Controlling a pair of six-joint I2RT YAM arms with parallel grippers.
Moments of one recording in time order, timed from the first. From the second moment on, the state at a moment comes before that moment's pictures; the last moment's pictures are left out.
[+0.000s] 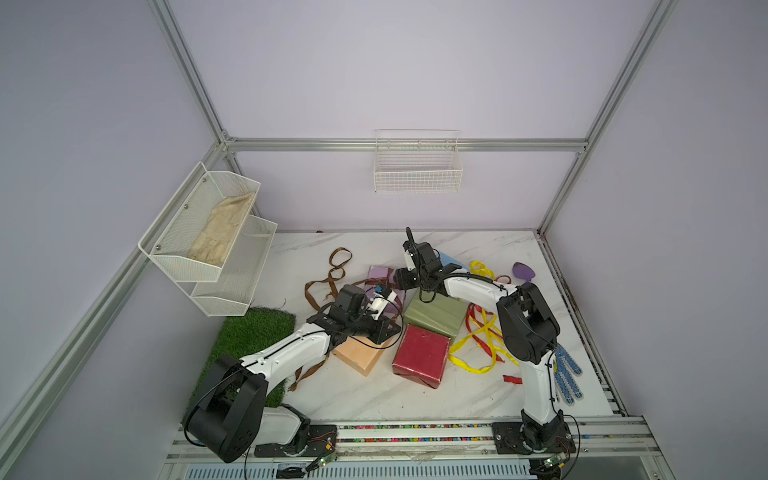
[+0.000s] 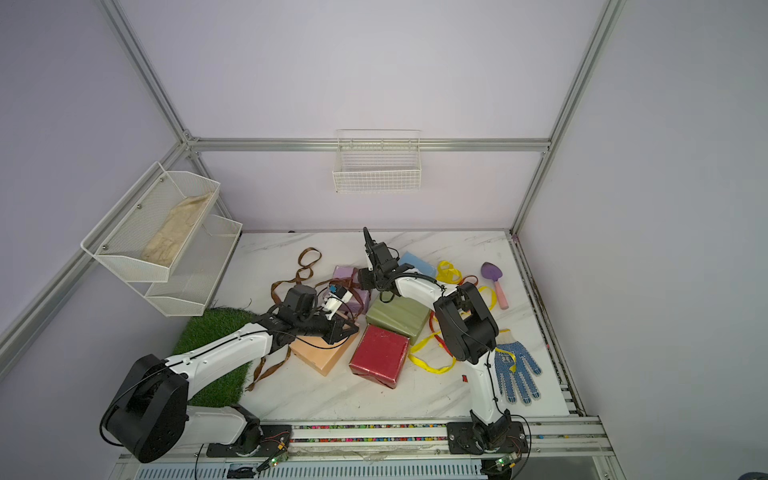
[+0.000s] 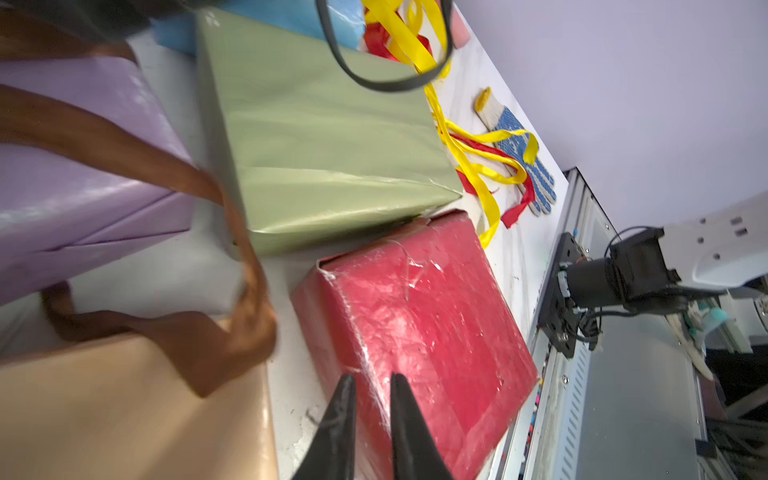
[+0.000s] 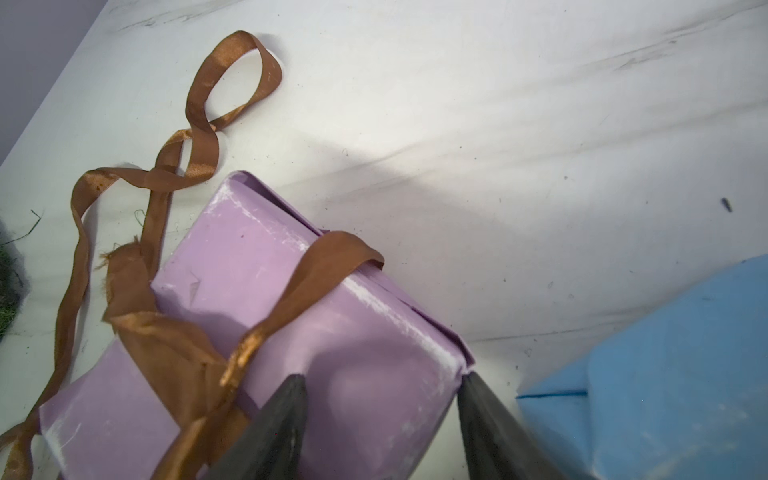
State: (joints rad) left arm -0.52 1.35 0.73 -0.15 0.62 -0.18; right arm 0.59 2.09 1.55 -0.23 -0.03 0.28
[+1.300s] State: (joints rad) left arm -0.34 1.60 1.14 -0.36 0.21 -0.21; right arm 0.64 1.88 1.44 -0.31 -0.19 0.14
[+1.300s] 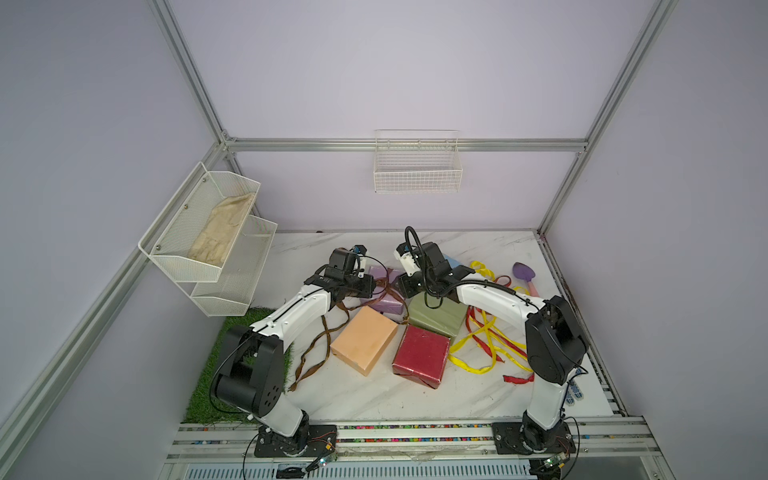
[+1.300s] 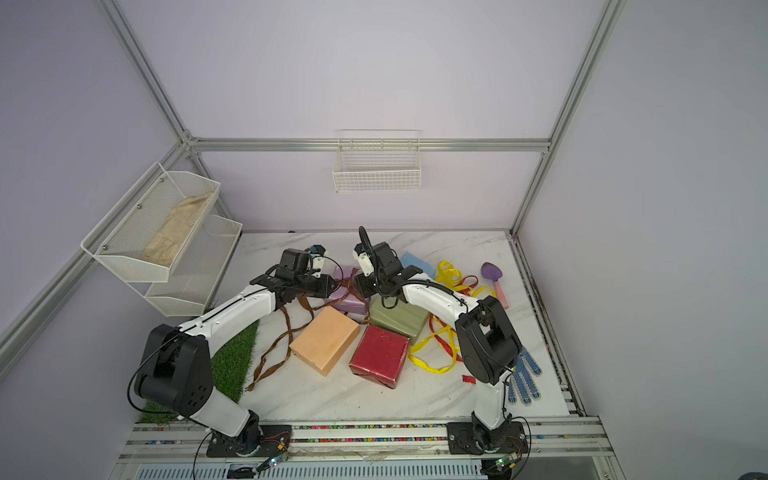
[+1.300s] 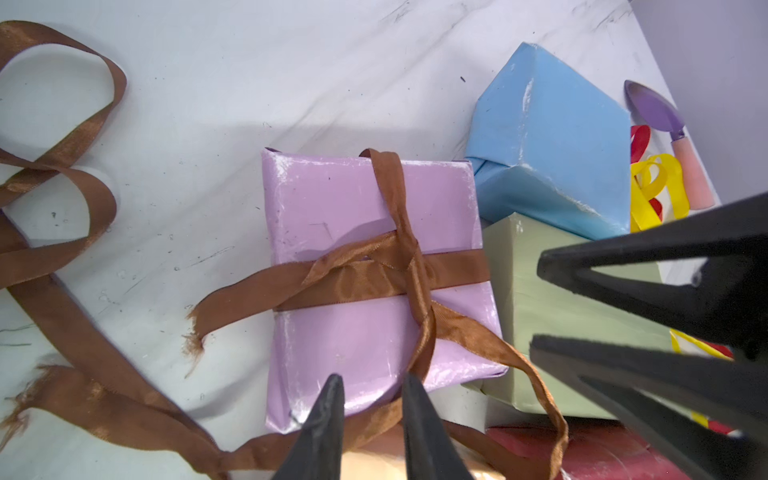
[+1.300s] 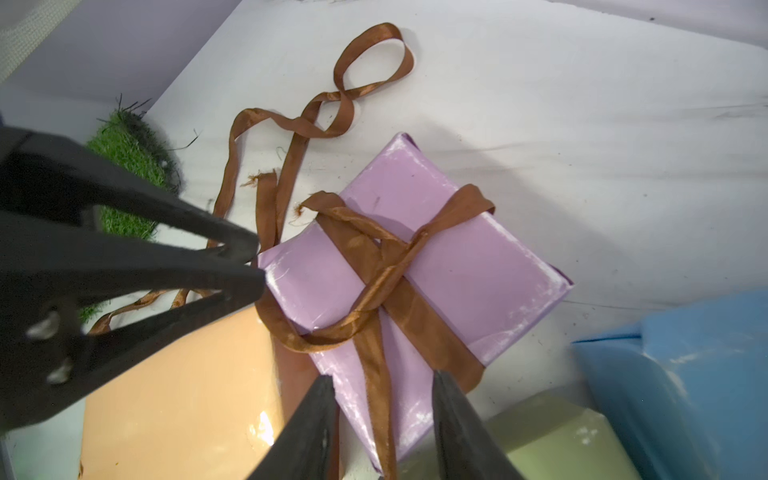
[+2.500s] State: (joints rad) left arm -0.34 1.73 1.15 -0.29 0.23 -0.14; right arm 0.70 1.94 1.44 -0.35 -0.13 0.06
